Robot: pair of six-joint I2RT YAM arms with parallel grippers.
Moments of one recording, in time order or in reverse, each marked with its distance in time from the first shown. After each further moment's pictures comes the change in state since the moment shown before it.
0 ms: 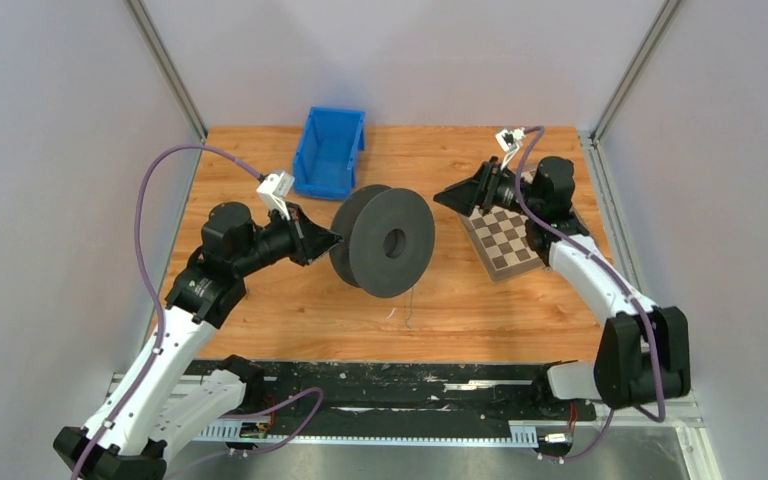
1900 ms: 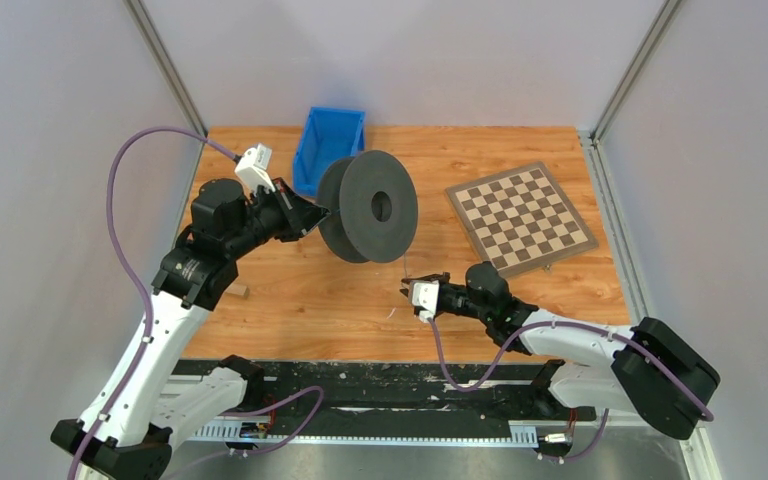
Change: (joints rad) left arm 0.026 0.095 0.229 -0.163 -0.195 -0.154; right arm 0.638 -0.209 -0.605 0.204 0.553 -1.379
